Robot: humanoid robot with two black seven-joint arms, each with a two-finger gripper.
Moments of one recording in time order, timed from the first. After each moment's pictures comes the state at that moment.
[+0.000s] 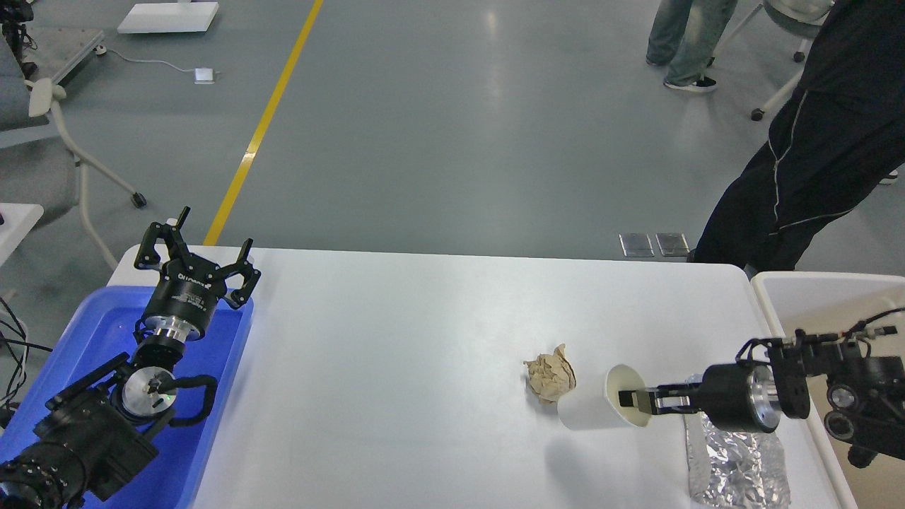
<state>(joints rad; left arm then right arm) -0.58 0.33 -0.75 -0.45 -0.16 -0.64 -0.52 1.05 -0.91 -0.16 1.46 -1.16 0.16 0.30</state>
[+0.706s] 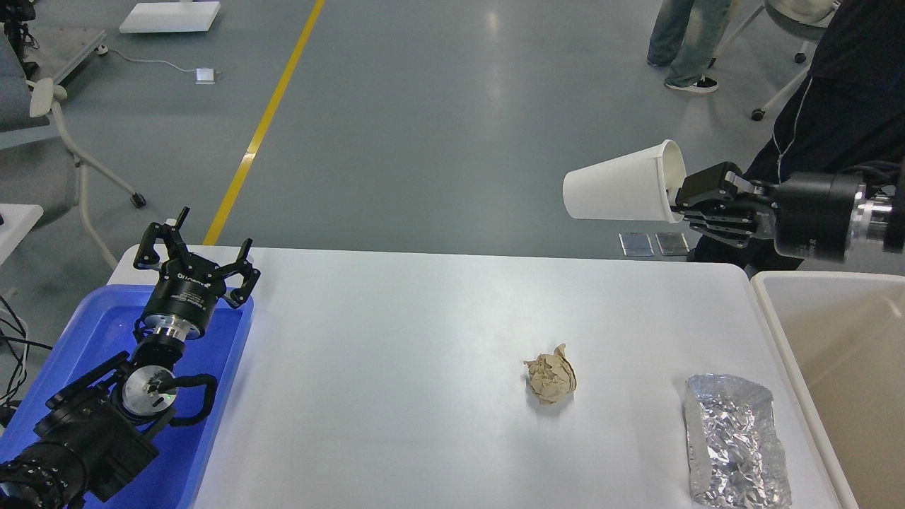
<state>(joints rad) -0.58 0.33 -0.75 -0.45 -0.16 -0.64 -0.52 1.36 -1.08 -0.05 1.49 -0.60 0.36 0.31</state>
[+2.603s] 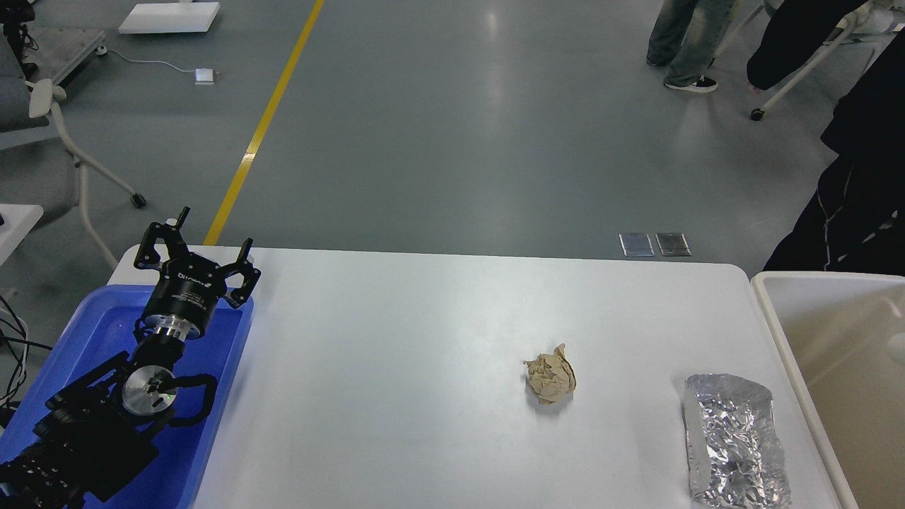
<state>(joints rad) -0.58 0.33 -0.75 -0.45 -0.16 -0.64 -0.52 0.61 -0.46 -0.07 -0.15 -0.25 0.14 0.22</state>
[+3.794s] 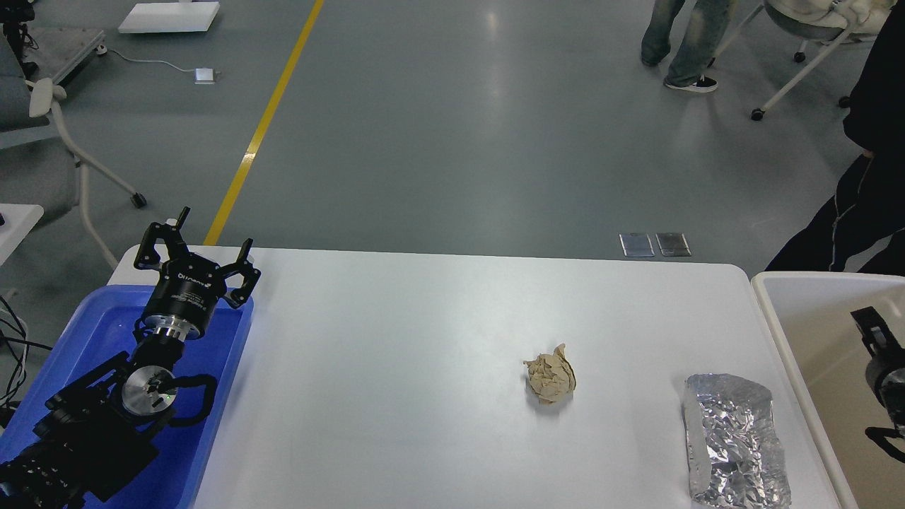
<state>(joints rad) -0.58 0.33 -0.75 -0.45 -0.16 -0.64 -0.52 0.68 -0.31 -0.05 -0.15 -0.23 -0.03 0.23</state>
